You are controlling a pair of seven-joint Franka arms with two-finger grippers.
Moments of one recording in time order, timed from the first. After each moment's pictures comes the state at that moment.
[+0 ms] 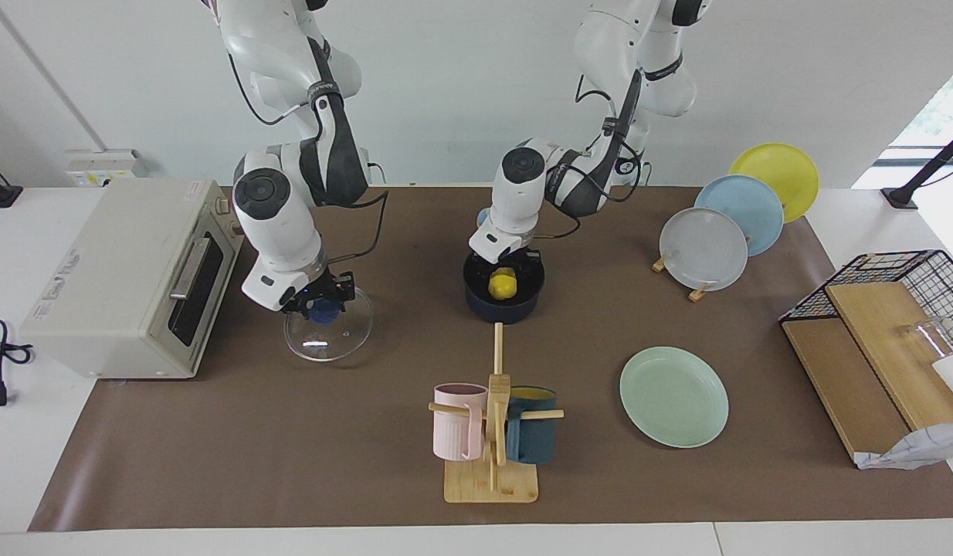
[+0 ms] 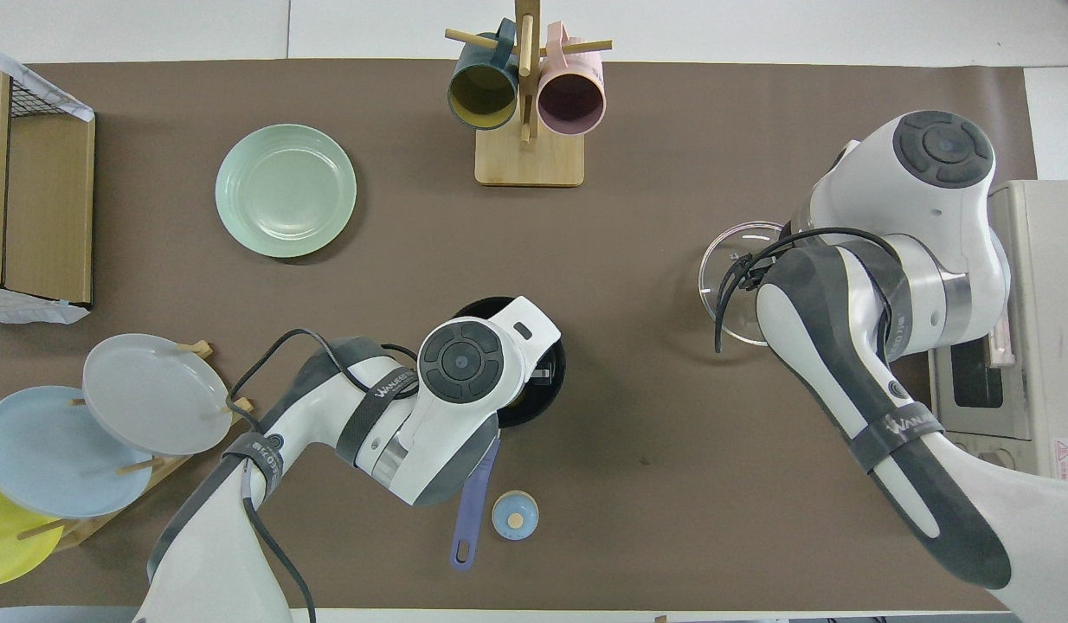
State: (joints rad) left arm -0.73 0.25 -0.02 -2.07 -0.06 2.34 -0.62; right arm 0.19 0.23 -0.03 -1.86 -0.01 1.99 -0.05
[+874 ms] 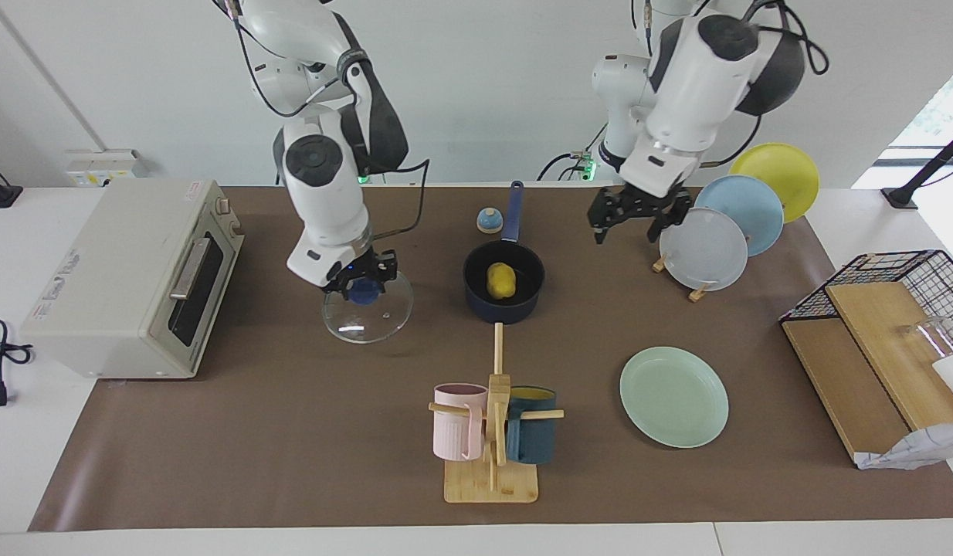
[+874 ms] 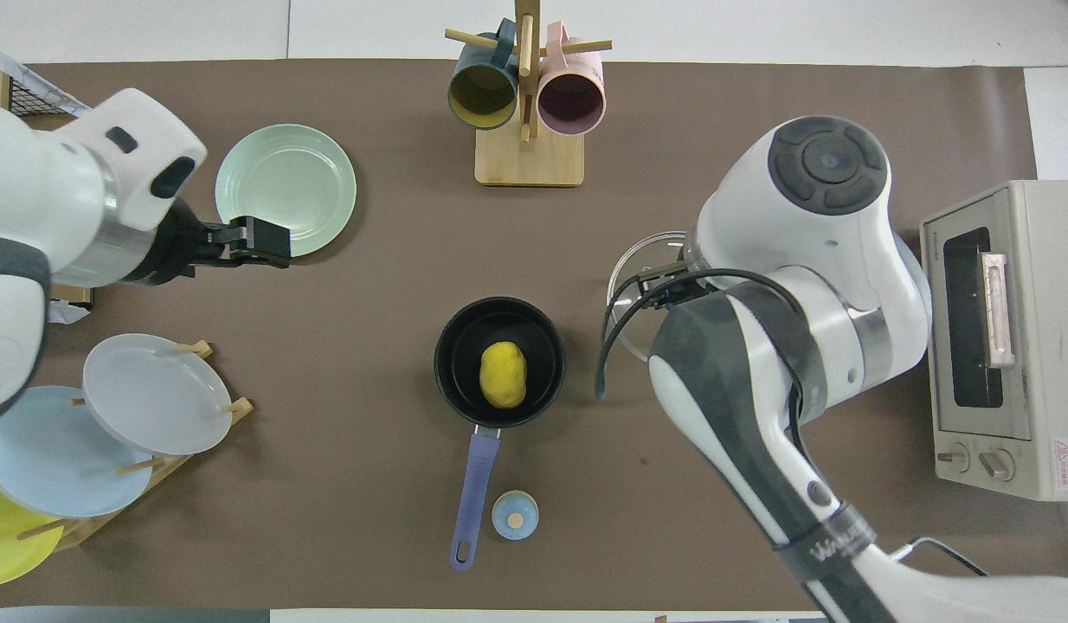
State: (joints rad) left arm -0.26 -0.03 0.02 -1.69 -0.07 1.74 -0.22; right arm 0.41 0.15 0.02 -1.75 0.02 1.85 0.24
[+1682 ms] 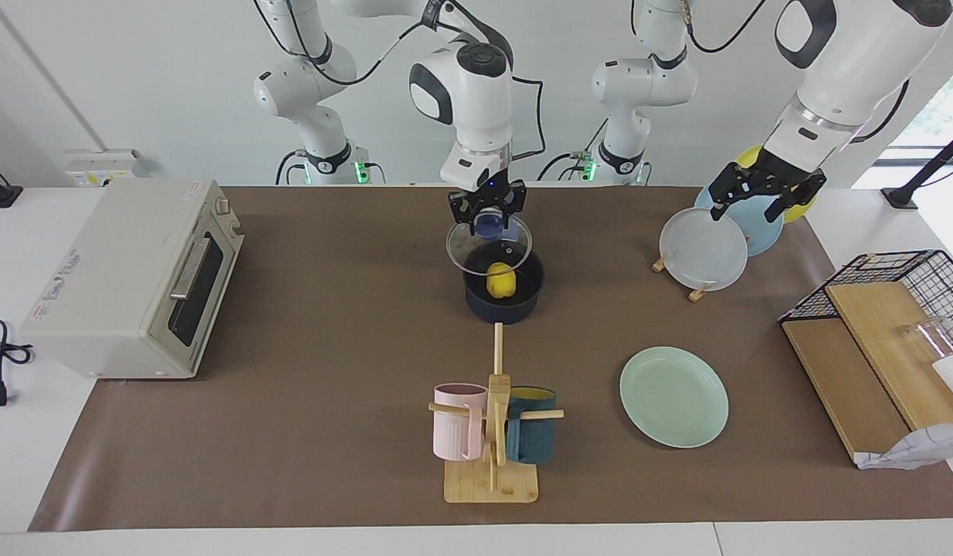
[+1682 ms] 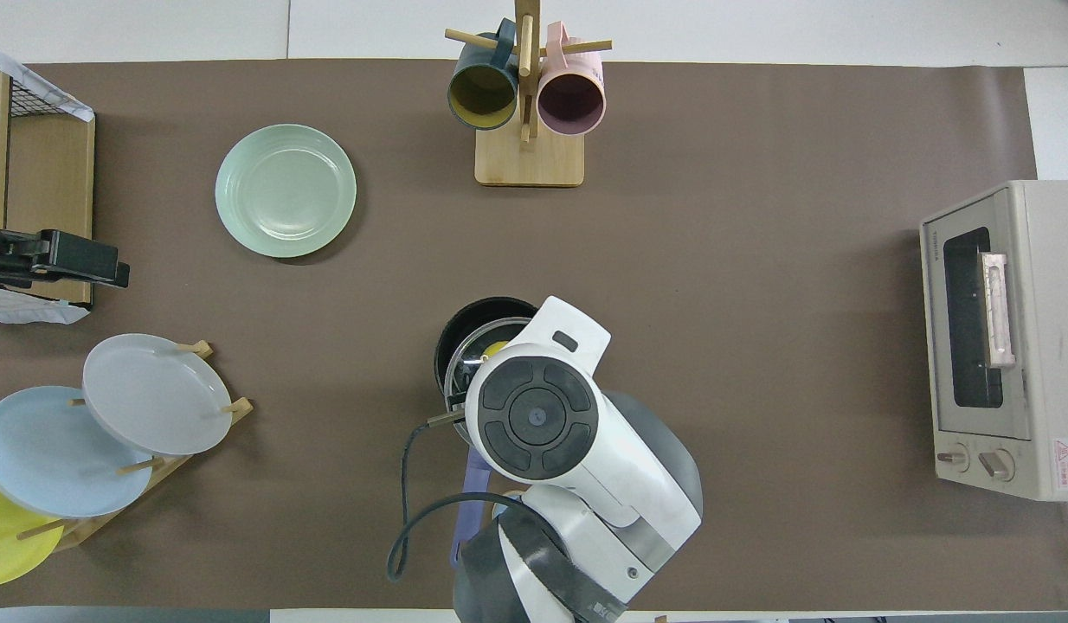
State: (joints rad) left arm -0.09 -0.04 0.03 -1.62 -0.06 1.57 0.02; right arm 0.72 0.13 0.02 -1.86 0.02 2.07 0.56
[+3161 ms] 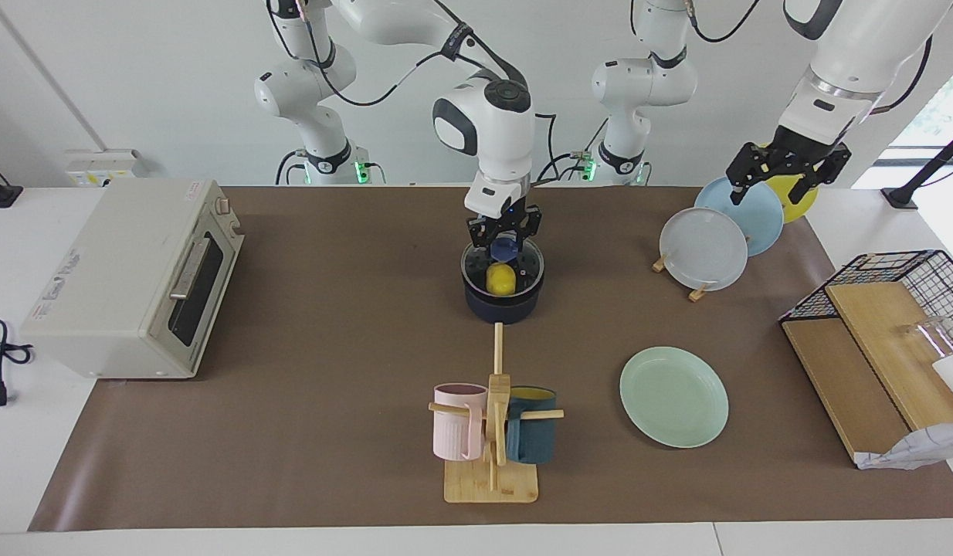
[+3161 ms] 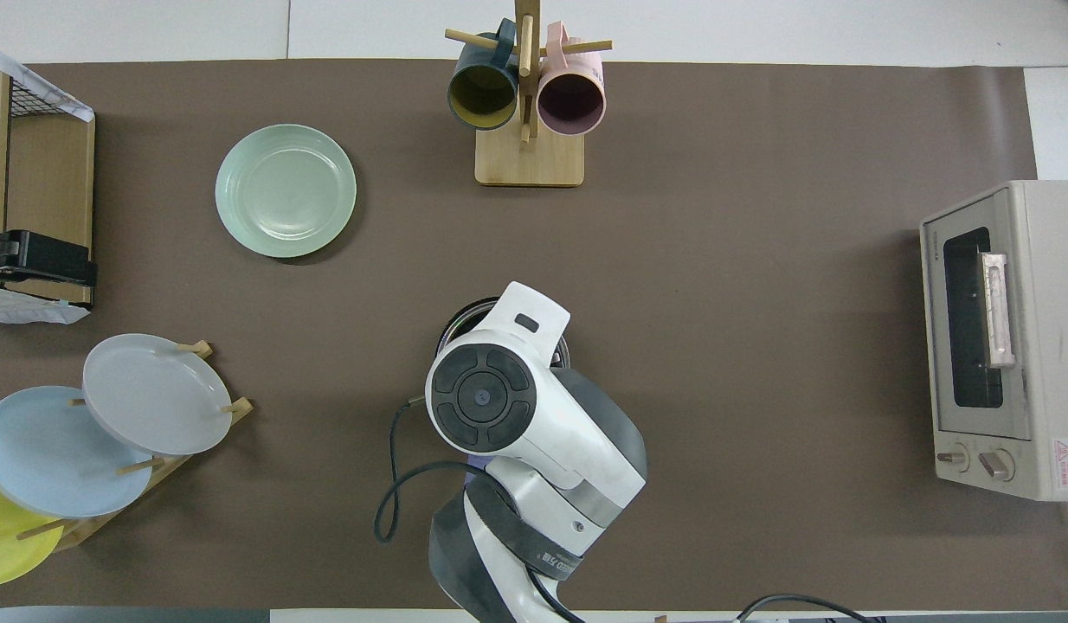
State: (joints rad) left arm -0.09 -0.05 0.02 -1.59 0.02 1.55 0.02; right arm 0.74 0.25 0.02 -1.80 -0.06 2.14 0.56
